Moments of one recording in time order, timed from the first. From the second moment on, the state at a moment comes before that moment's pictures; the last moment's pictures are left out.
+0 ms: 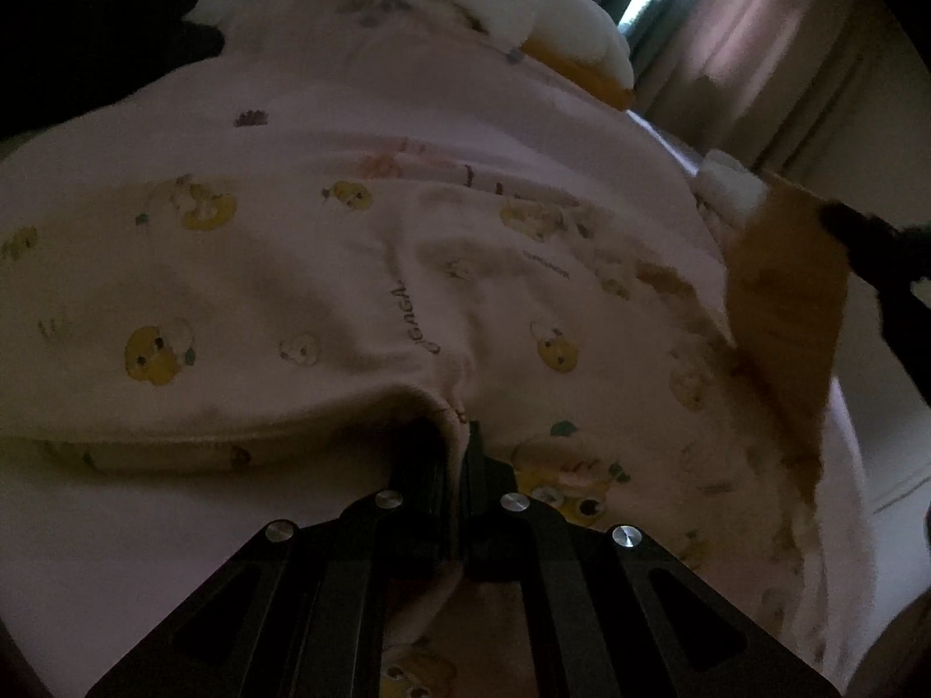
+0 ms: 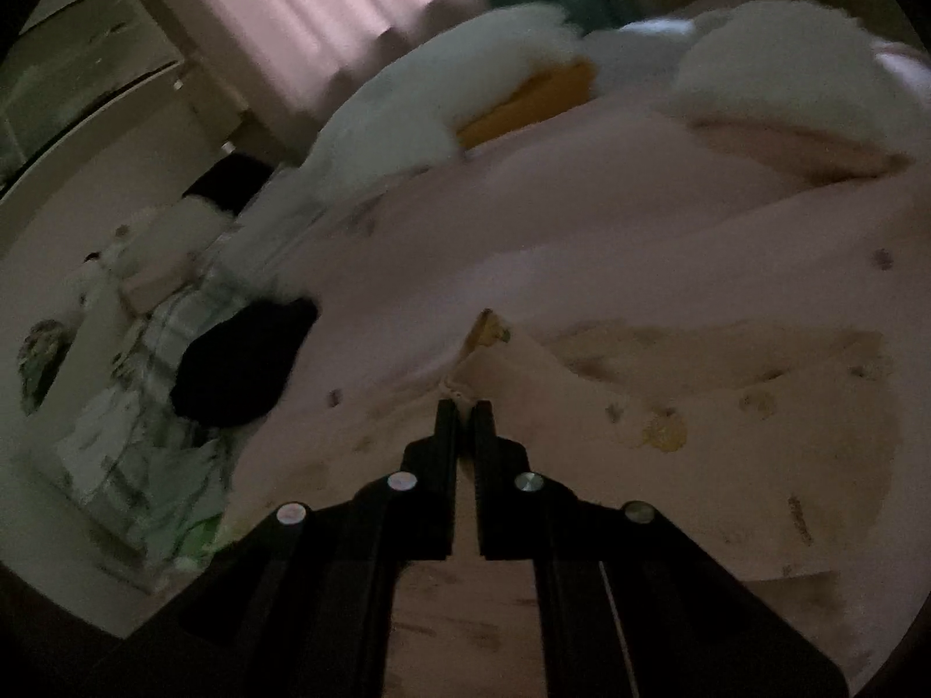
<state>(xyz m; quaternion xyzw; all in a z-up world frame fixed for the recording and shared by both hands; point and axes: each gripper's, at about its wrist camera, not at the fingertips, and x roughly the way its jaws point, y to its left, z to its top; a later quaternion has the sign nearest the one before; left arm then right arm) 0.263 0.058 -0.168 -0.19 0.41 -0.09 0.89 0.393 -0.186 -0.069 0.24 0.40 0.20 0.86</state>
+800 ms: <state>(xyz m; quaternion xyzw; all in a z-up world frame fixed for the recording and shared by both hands) 0.268 0.051 -0.166 -0.17 0.42 -0.07 0.89 0.378 -0.133 -0.072 0.09 0.44 0.24 0.86</state>
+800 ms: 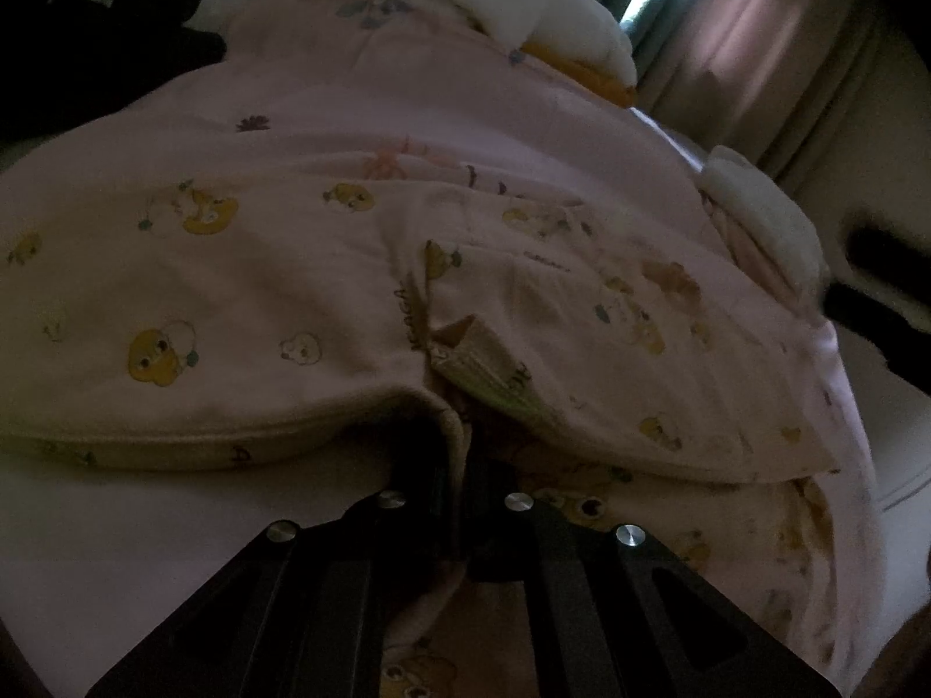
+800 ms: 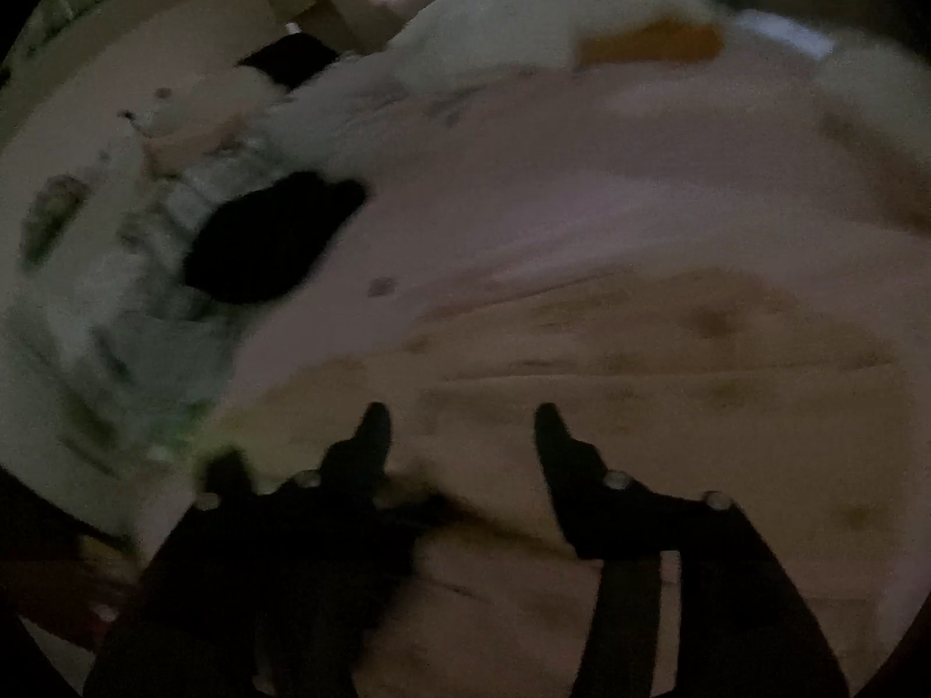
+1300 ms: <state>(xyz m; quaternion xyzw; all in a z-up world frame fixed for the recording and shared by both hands) 0.269 0.037 -0.163 -0.12 0.42 -0.05 0.90 0.313 -0.256 -0.157 -0.20 0.45 0.03 0.87</state>
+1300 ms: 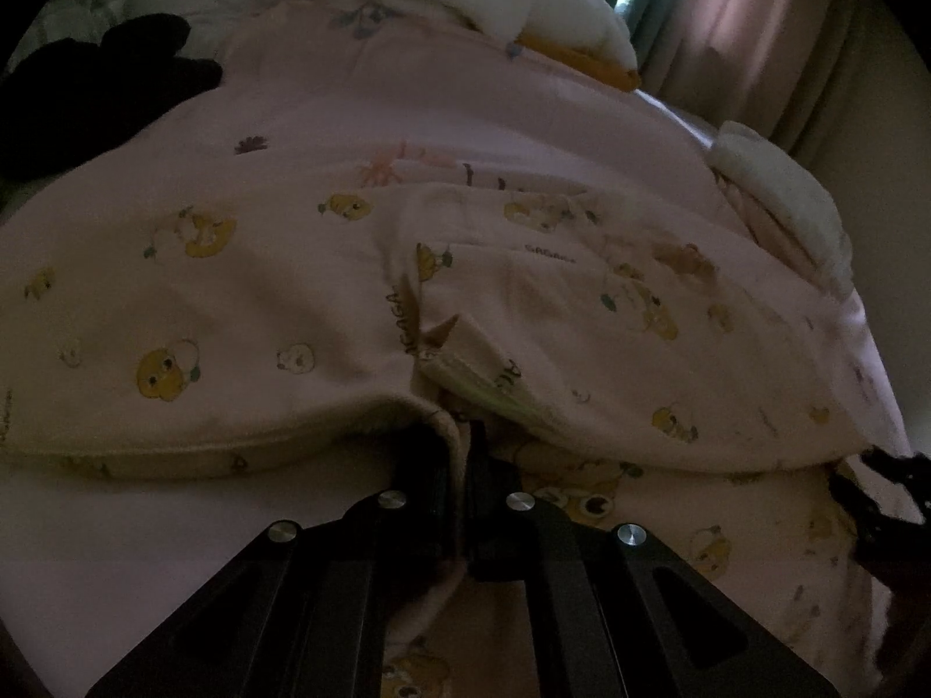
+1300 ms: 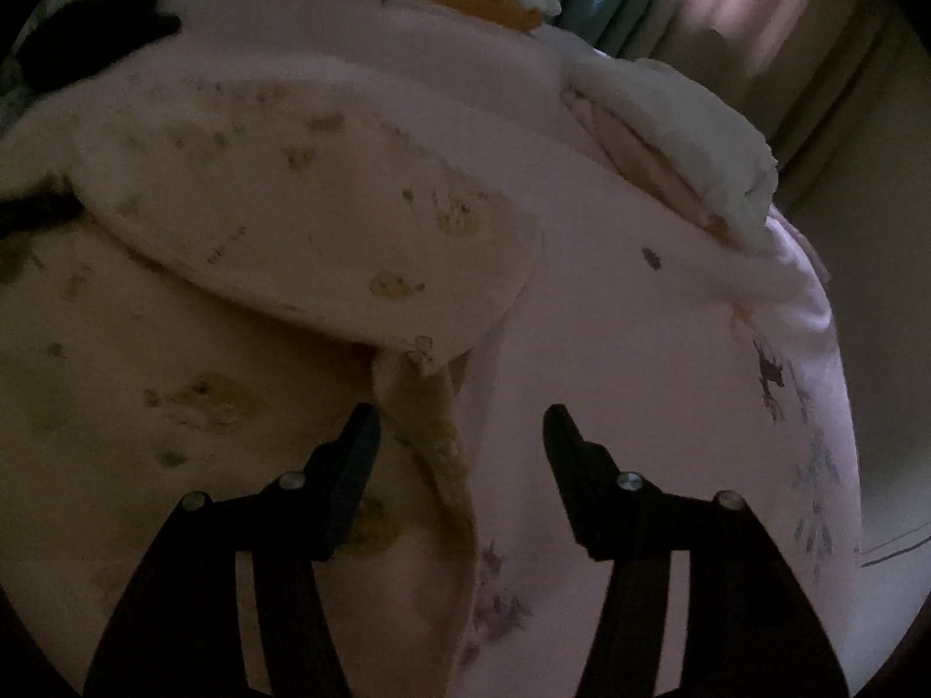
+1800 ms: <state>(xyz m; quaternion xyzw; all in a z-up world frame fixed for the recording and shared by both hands) 0.271 0.037 -0.164 -0.12 0.42 -0.05 0.90 0.329 -0.355 -0.155 -0.03 0.45 -0.08 0.89</state>
